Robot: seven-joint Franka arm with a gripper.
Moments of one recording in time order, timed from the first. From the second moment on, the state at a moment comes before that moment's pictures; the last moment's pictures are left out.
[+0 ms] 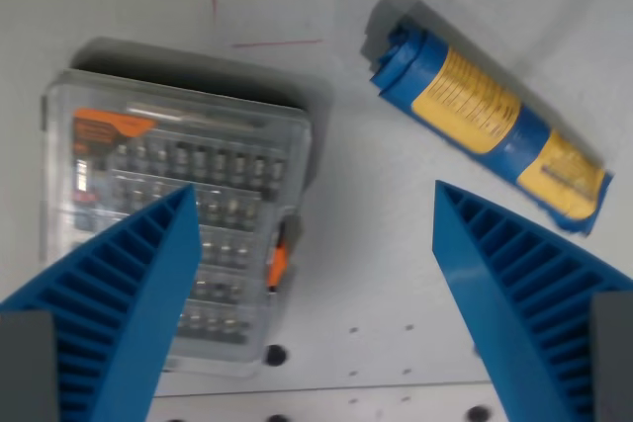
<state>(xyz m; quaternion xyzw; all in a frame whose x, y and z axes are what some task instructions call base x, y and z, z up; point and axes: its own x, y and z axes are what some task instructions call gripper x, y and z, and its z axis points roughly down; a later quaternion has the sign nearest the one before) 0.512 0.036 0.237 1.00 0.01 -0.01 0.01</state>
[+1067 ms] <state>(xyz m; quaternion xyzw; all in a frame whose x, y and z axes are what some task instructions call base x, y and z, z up) 0.512 -0.010 0.200 0.98 0.21 -0.02 0.02</state>
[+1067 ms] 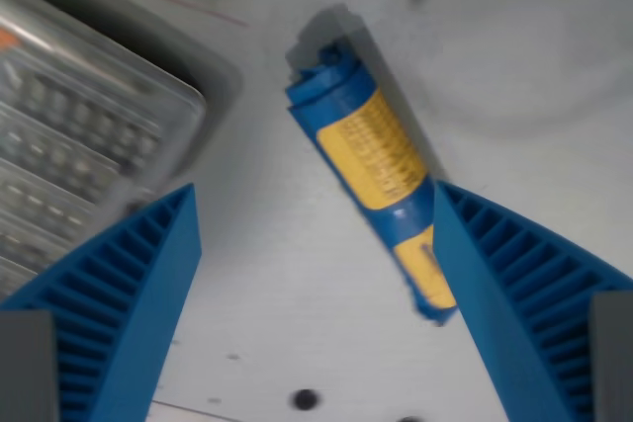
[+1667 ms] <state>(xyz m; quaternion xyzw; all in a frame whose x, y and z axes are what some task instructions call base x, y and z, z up) 0.508 -0.032 0.183 0.95 0.31 -0.03 0.02</state>
